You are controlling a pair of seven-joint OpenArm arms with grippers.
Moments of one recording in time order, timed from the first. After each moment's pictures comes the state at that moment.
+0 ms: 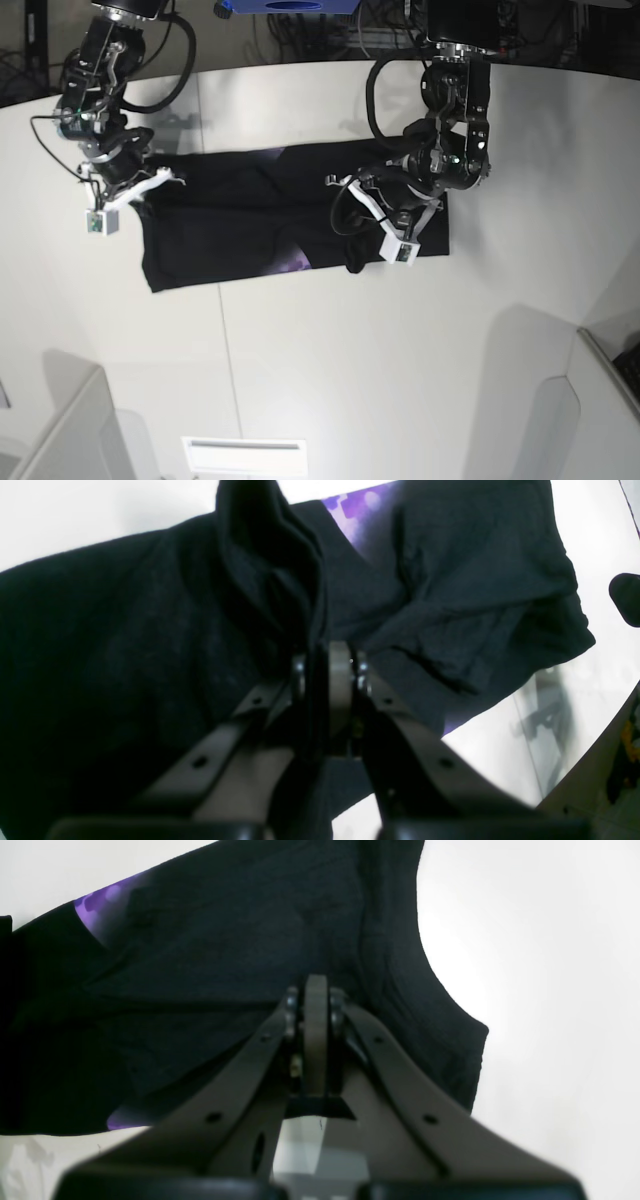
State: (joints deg) left arm 5.2 -2.3 3.4 98.6 -27.2 -10.6 56.7; right arm -12.8 1.5 22.7 103.6 20.7 17.3 -49.8
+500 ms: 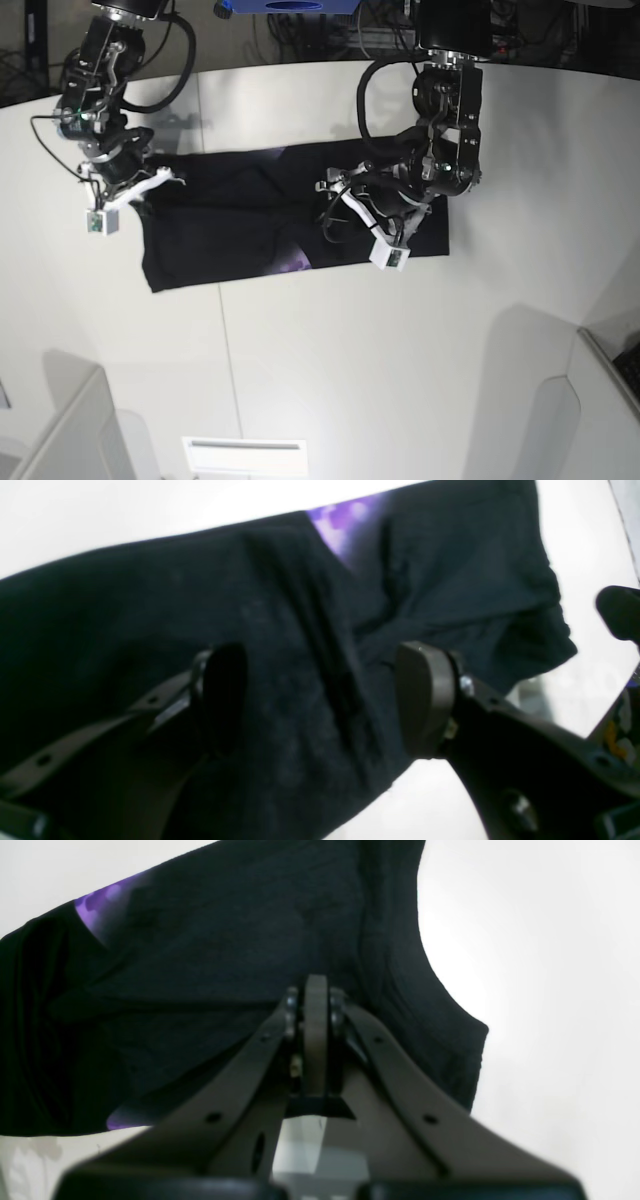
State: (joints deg) left arm 3.5 -0.8 3.5 96.1 -28.1 -10.8 56.5; right arm -12.8 1.5 22.7 103.6 20.7 17.3 -49.8
